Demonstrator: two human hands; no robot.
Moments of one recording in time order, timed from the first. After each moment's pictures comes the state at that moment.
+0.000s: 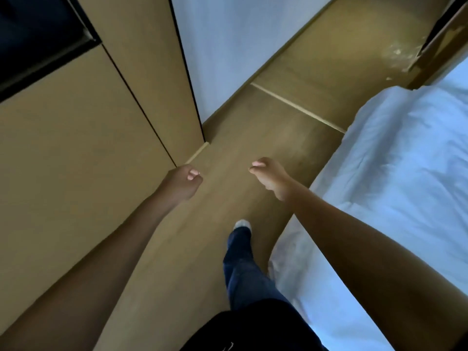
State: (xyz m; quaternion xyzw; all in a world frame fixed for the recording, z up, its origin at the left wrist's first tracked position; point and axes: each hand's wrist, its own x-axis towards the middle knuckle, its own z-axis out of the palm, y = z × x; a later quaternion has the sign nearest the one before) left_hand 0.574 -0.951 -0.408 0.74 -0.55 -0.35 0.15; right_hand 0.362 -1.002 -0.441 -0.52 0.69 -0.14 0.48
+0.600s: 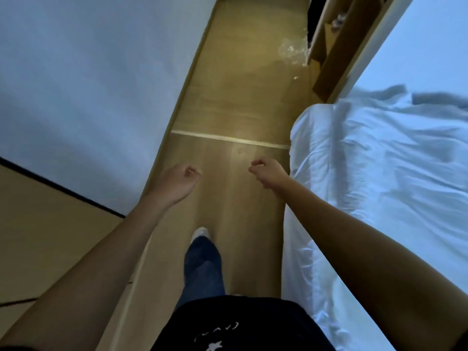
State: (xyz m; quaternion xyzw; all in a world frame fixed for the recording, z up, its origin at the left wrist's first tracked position) left_hand 0.407 -1.434 -0.391 0.57 -0.71 -0.42 0.05; right_hand 0.194 -1.365 -0.424 -0.30 0.79 -0.31 0.44
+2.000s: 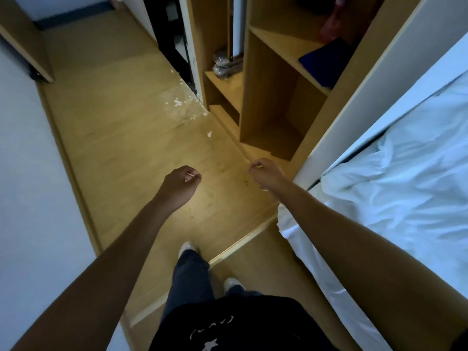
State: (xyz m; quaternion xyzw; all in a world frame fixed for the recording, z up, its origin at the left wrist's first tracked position) left_hand -0.180 -2.160 -0.397 0.32 -0.84 -0.43 -0.05; right_hand -0.289 -1.972 -0.414 0.00 0.83 -0.44 0.33
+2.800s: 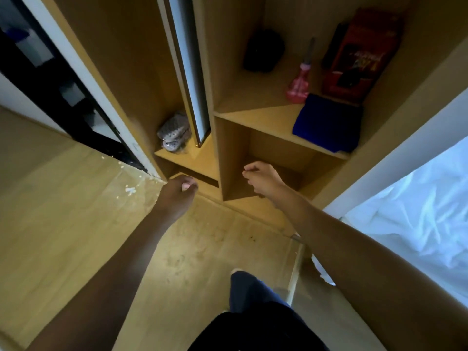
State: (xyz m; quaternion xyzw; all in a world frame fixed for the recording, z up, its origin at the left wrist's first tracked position) left_hand -0.561 -2.374 -0.369 0.08 -0.90 -0.41 -0.12; right_hand -0.568 -2.166 -0.377 0.21 0.79 -0.54 0.18
